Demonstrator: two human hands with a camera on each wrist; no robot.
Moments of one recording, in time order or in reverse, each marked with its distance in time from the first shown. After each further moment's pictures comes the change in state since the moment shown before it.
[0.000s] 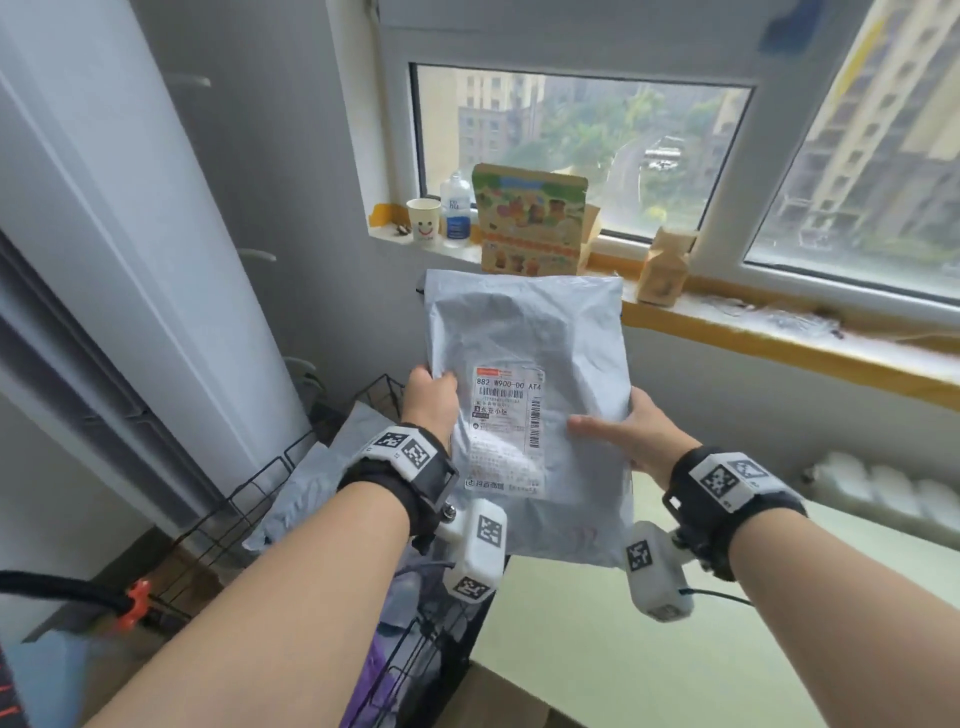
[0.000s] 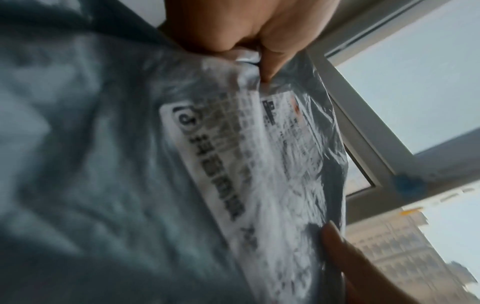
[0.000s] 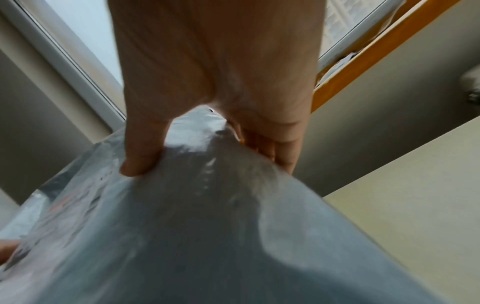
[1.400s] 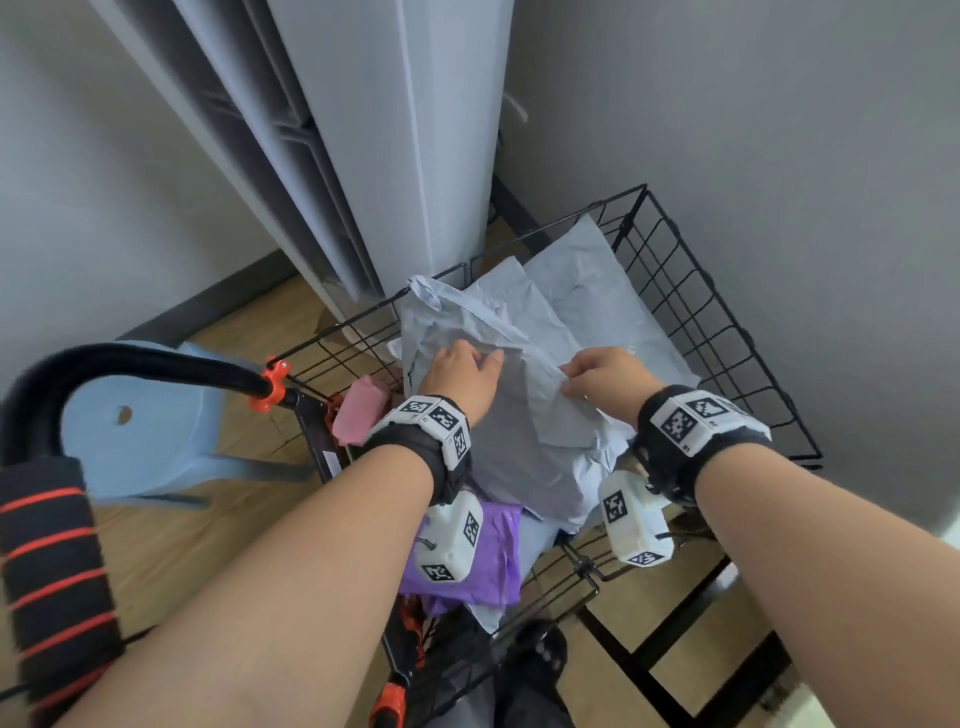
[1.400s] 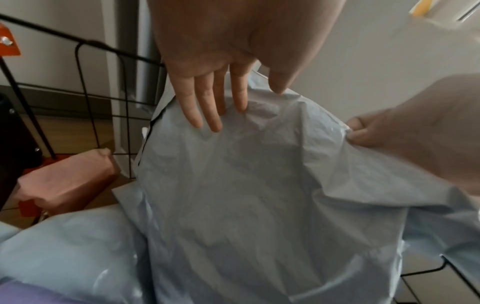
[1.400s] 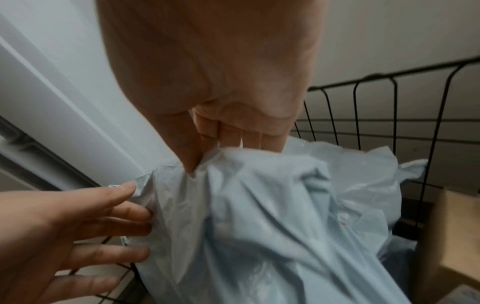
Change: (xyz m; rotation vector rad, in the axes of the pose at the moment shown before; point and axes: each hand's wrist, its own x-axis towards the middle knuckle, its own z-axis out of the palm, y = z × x) left_hand 0.185 -0.272 -0.207 0.579 -0.024 -0.429; right_hand 0.174 0.078 0.393 -0.731 -0.576 0.153
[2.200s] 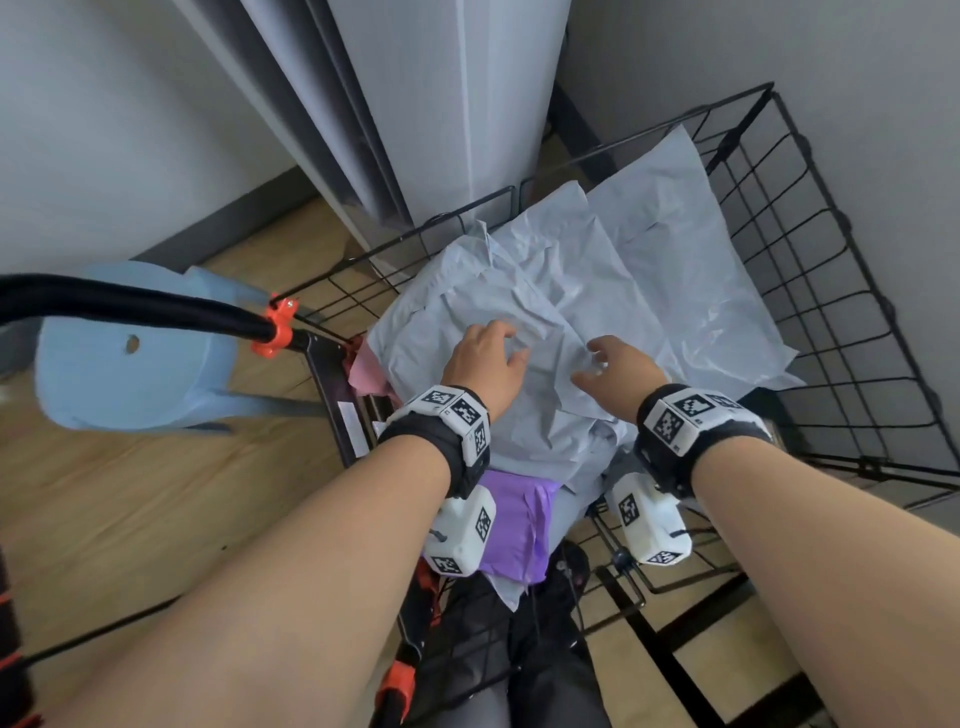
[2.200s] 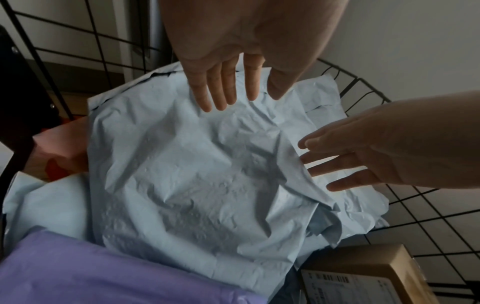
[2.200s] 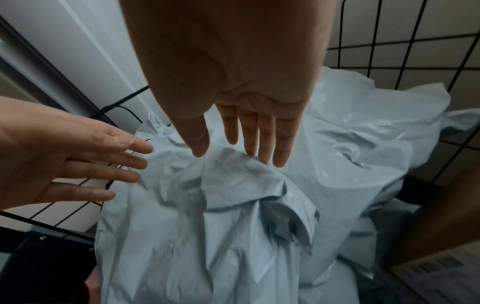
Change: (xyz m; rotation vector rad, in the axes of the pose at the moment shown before) left_hand 0.045 -0.061 0.049 0.049 -0.036 0.030; right_hand 0.079 0.050 0.074 -0.269 -0.083 0.084
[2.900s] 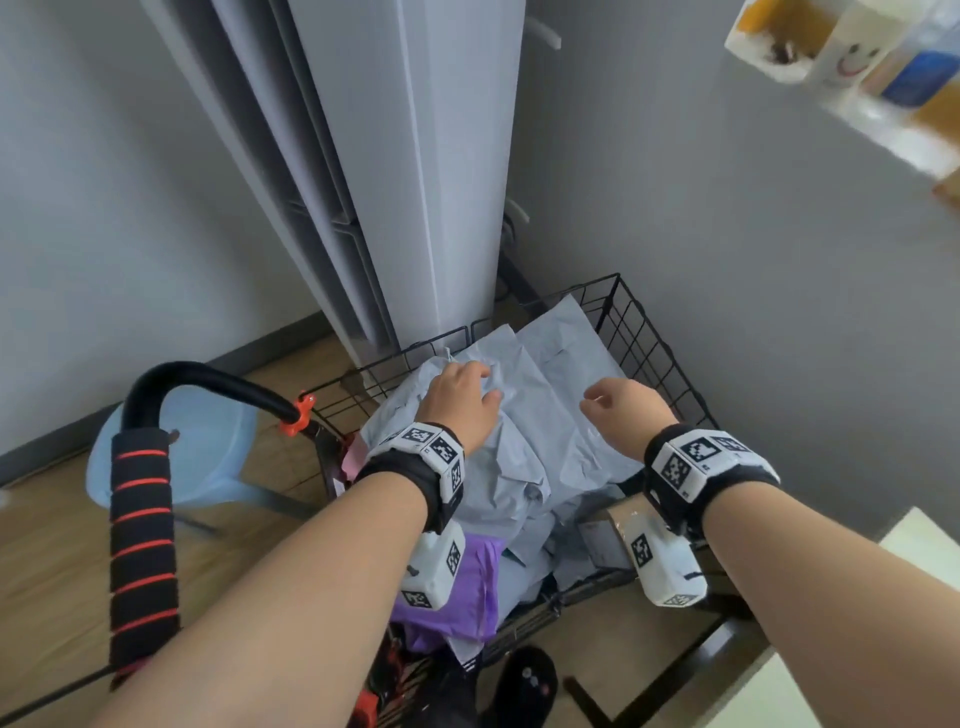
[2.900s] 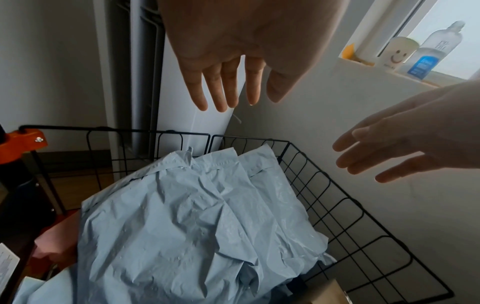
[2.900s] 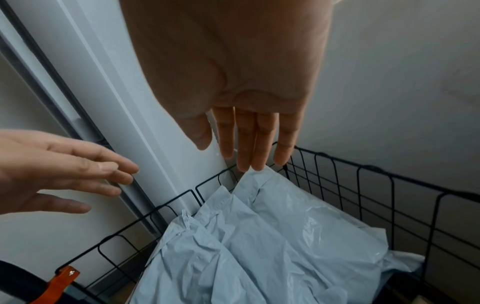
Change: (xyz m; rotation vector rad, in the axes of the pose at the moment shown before) left_hand -0.112 0.102 -0.075 0.113 0.227 0.177; right_hand -0.141 0.001 -0.124 -0.102 0.282 -0.182
